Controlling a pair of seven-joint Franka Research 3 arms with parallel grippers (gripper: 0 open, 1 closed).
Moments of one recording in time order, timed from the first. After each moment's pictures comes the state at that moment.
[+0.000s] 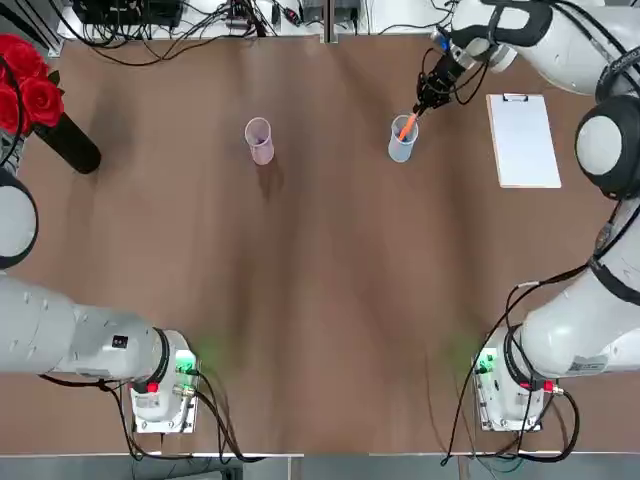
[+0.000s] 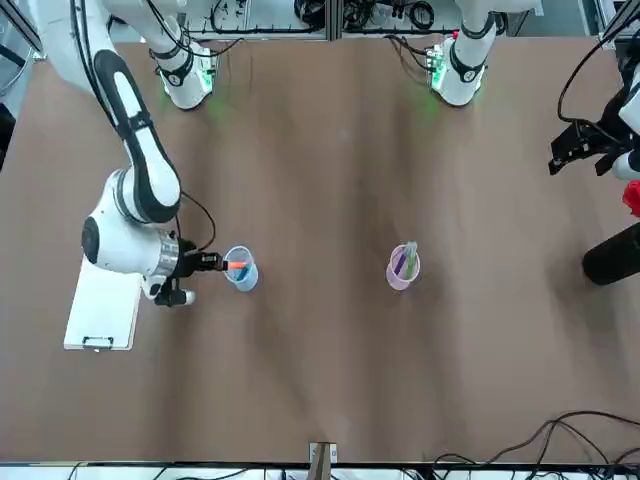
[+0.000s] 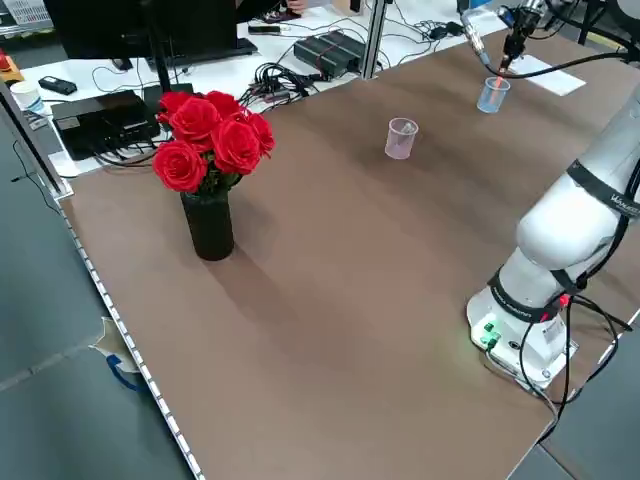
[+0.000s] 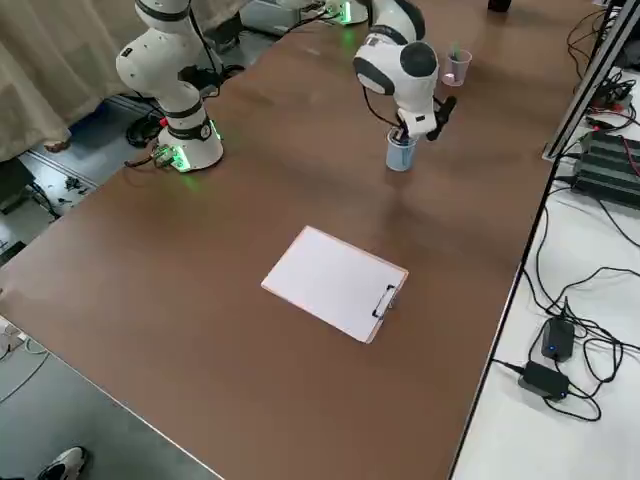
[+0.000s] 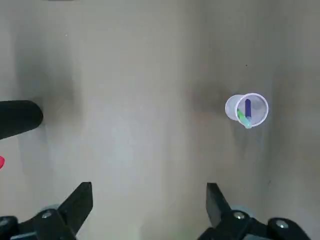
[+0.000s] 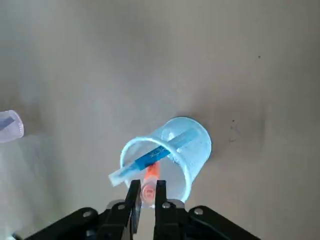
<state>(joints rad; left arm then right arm) -0.10 -0.04 0.06 -1.57 -0.01 1.56 -0.02 0.03 0.43 0.20 -1.83 0.52 2.14 -0.06</state>
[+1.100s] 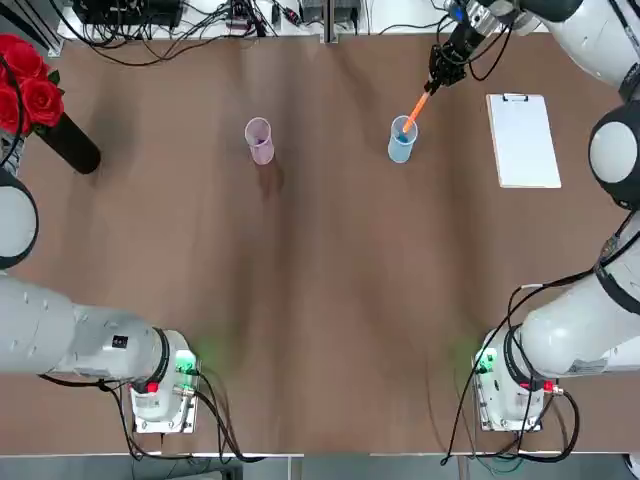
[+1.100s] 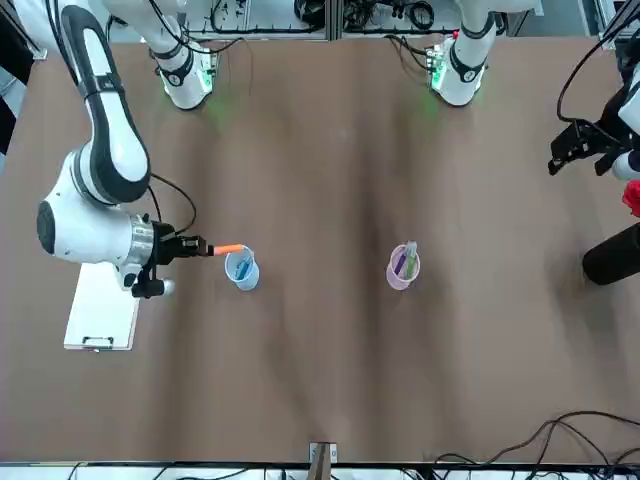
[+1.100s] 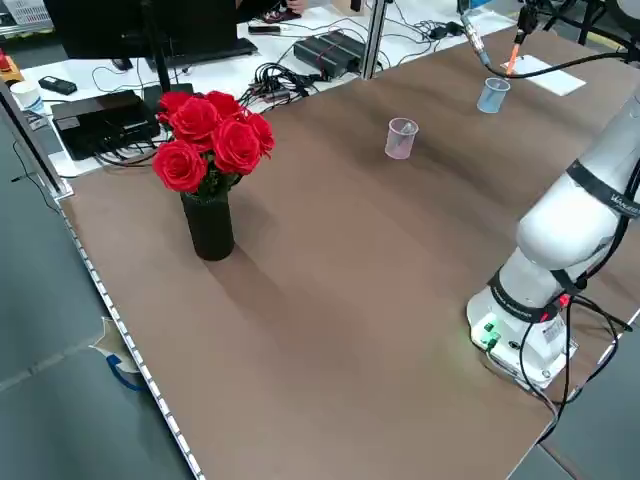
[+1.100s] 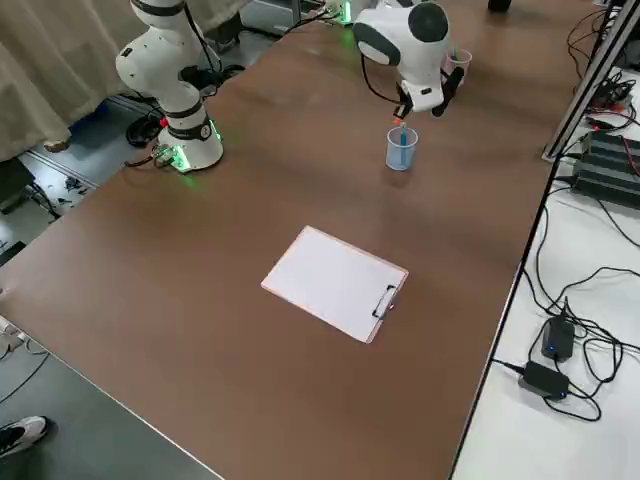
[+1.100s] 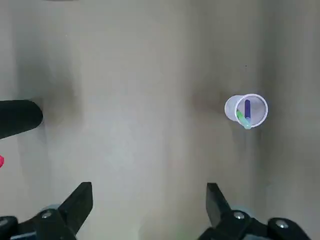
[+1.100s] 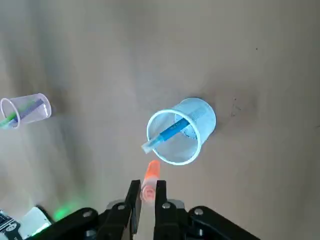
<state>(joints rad) -0.10 -0.04 0.06 -1.57 -0.01 1.56 -0.02 0.03 0.35 0.14 -1.72 0.51 1.90 -0.03</state>
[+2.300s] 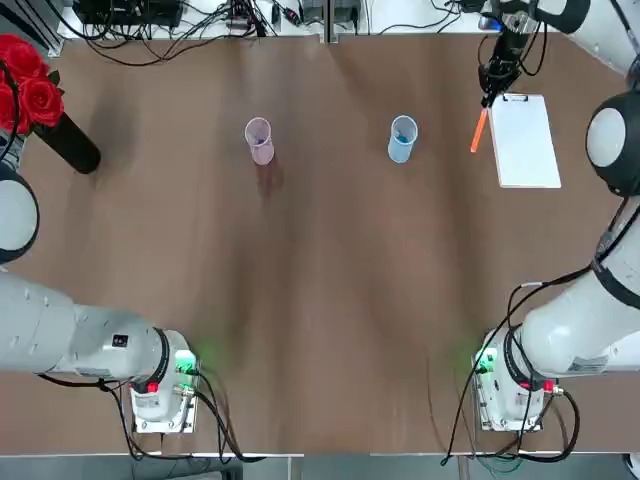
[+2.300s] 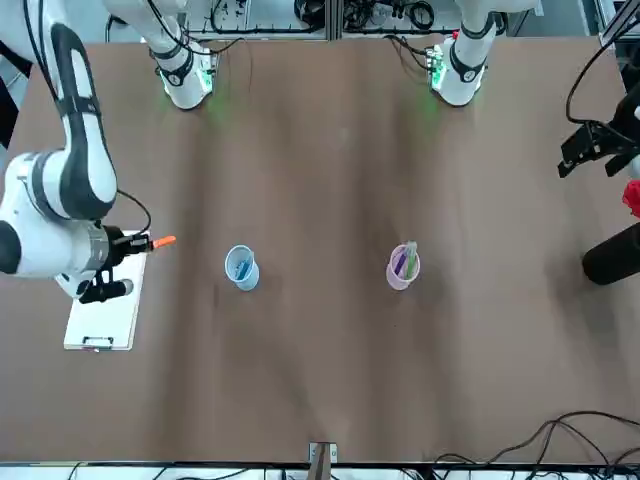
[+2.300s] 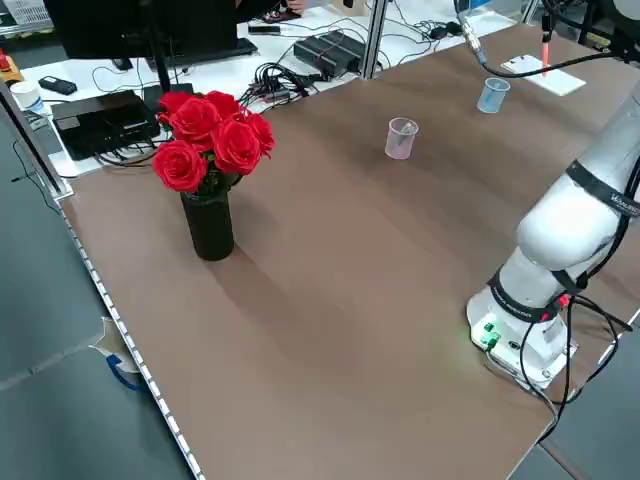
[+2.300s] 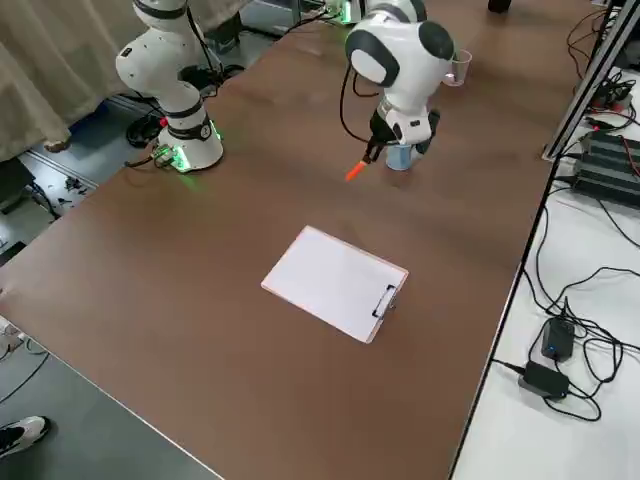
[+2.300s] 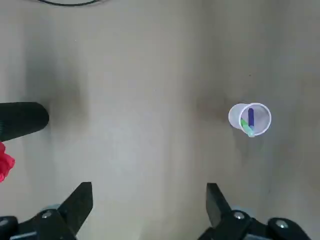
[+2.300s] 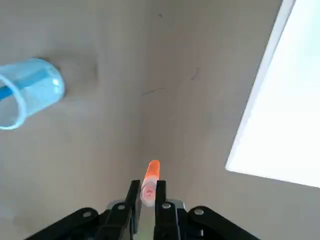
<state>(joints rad) -0.09 -0.02 0.07 -1.53 -0.01 1.56 -0.02 0.02 0.43 -0.02 -1.64 0.10 1.70 -0.17</state>
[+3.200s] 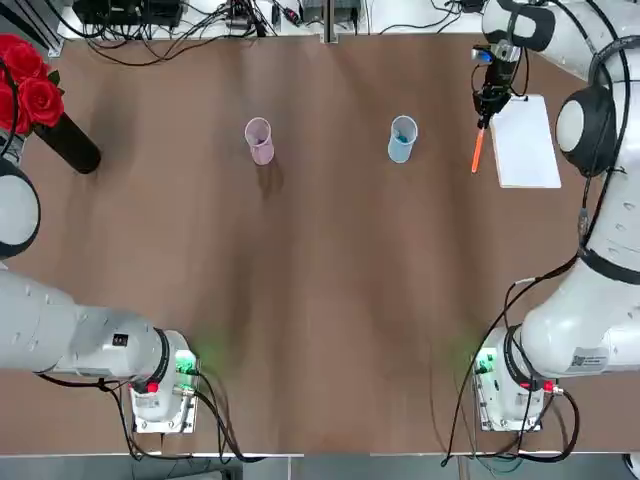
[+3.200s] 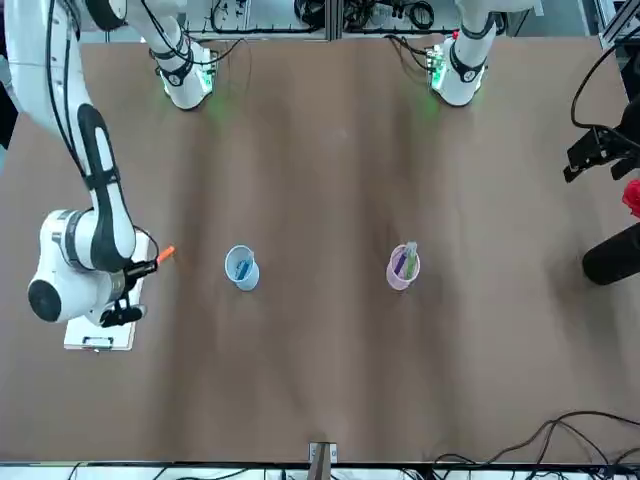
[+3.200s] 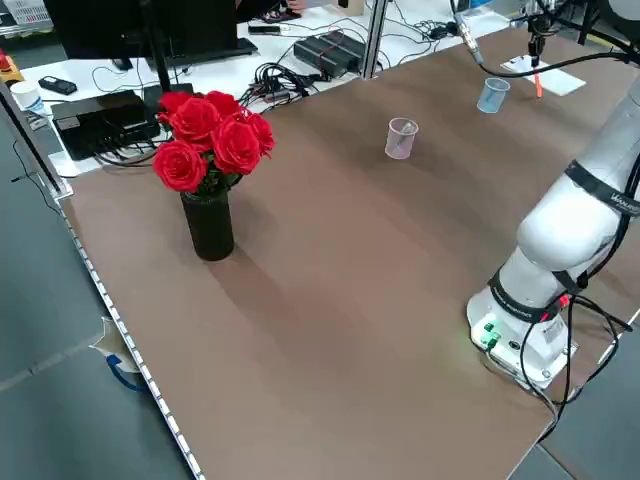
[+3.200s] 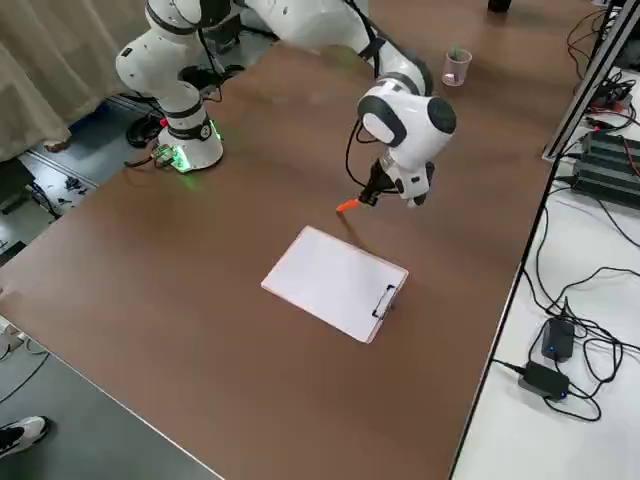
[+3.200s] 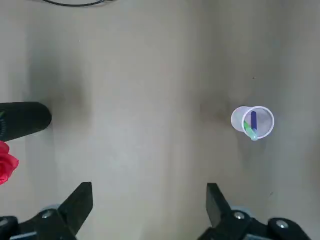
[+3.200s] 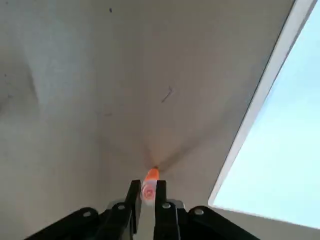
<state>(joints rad) -0.08 -0.01 0.07 -1.52 -0.01 1.56 -0.02 0.02 0.65 -0.06 -1.51 0.09 1.74 -0.23</state>
